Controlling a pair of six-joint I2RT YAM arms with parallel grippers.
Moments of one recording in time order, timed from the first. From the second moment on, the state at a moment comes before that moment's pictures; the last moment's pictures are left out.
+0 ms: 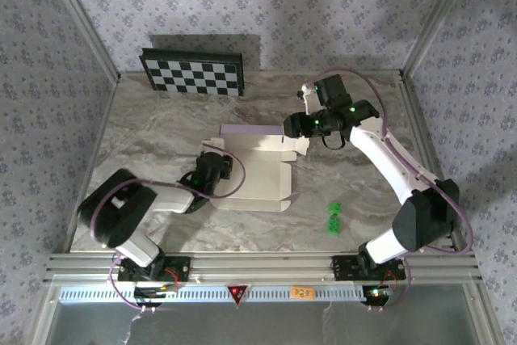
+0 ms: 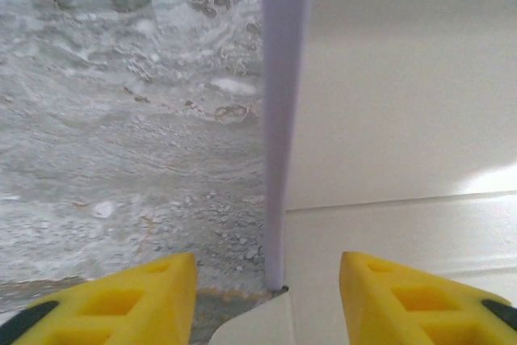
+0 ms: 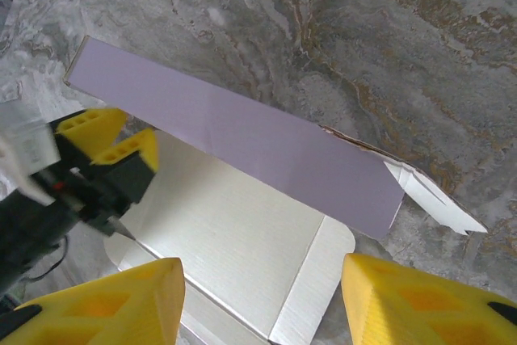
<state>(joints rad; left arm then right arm) -0.69 1.53 0.46 0.58 -0.46 -0.28 0.41 1.50 1.39 -0.79 -0.32 0.23</state>
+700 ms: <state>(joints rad) -0.38 1.26 0.90 -0.06 0.08 -0.28 0.43 1.48 1.34 -0.72 -0.29 0.40</state>
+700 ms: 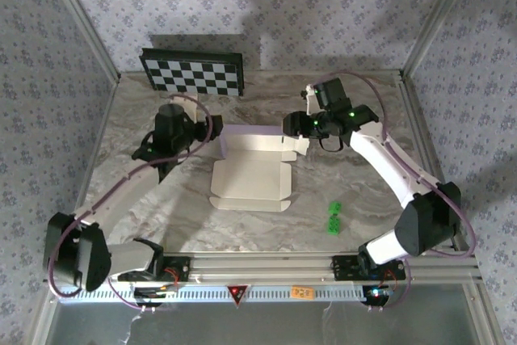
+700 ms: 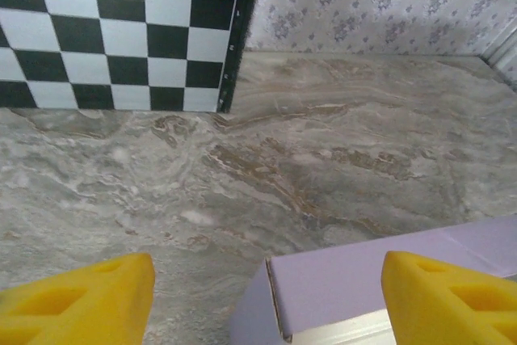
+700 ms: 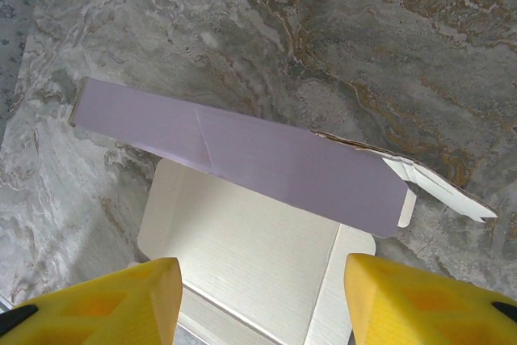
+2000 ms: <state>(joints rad) -0.29 1.61 1.14 -0.41 0.54 -0.43 0.47 1.66 1.31 -0.55 -0.29 0.53</state>
